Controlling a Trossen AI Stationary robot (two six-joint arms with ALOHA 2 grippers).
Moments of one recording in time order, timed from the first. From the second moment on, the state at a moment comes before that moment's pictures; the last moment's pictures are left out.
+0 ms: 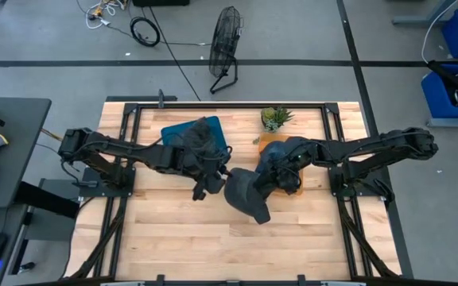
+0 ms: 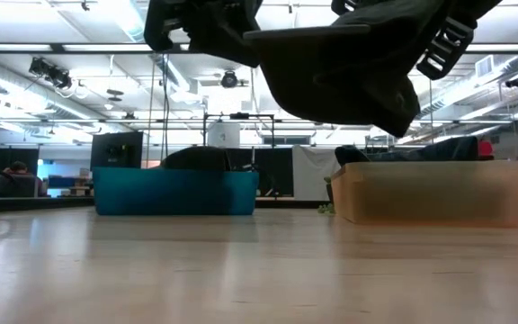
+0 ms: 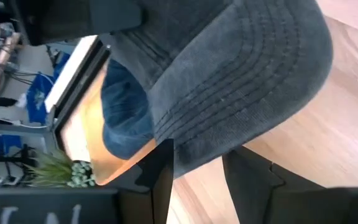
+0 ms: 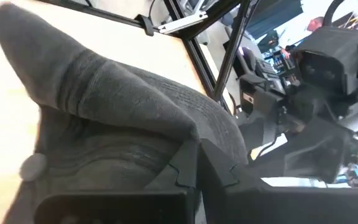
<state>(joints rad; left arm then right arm) -0.12 1.54 1.20 -0.34 -0.13 0.81 0.01 1.21 0.73 0.07 -0.43 -1.12</state>
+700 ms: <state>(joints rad) -0.13 1.54 1.20 -0.30 -0.14 0.85 0.01 1.21 0.73 0.07 -0.43 -0.93</state>
